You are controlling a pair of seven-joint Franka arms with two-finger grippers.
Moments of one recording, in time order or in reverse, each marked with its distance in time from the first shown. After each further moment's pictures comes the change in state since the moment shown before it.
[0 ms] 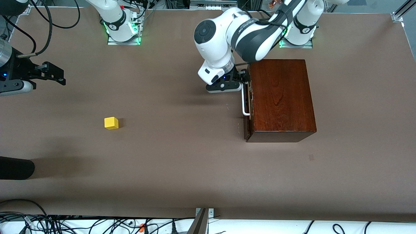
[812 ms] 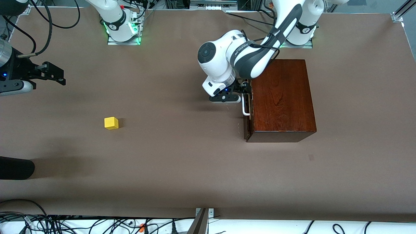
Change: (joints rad) left arm 0.017 0.071 0.008 -0.090 0.069 0.111 0.009; right arm 0.000 0.000 0.000 0.000 0.000 0.000 0.000
